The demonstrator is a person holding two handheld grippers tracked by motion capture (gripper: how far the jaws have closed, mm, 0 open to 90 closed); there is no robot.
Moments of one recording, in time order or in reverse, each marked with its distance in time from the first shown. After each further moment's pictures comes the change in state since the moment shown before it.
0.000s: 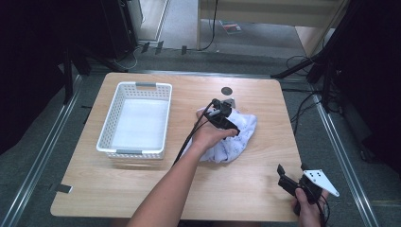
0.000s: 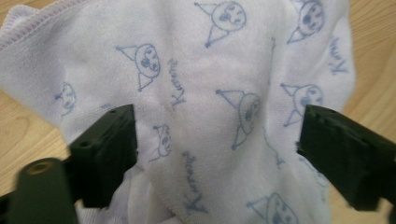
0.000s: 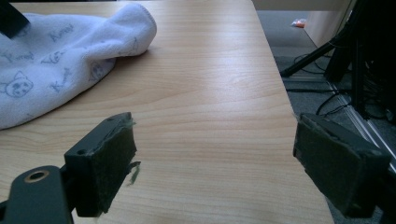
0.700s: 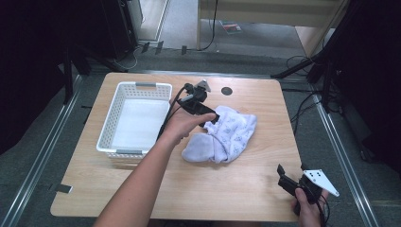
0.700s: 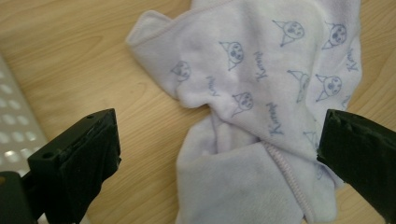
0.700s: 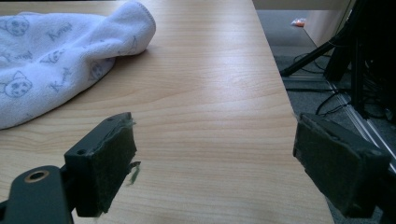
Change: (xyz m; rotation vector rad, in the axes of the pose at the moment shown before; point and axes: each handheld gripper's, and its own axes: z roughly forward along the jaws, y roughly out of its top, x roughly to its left) left arm 0.060 -0.014 -0.075 -0.046 0.033 -0.061; right arm 0.000 0.000 0.000 0.005 -0.001 0.006
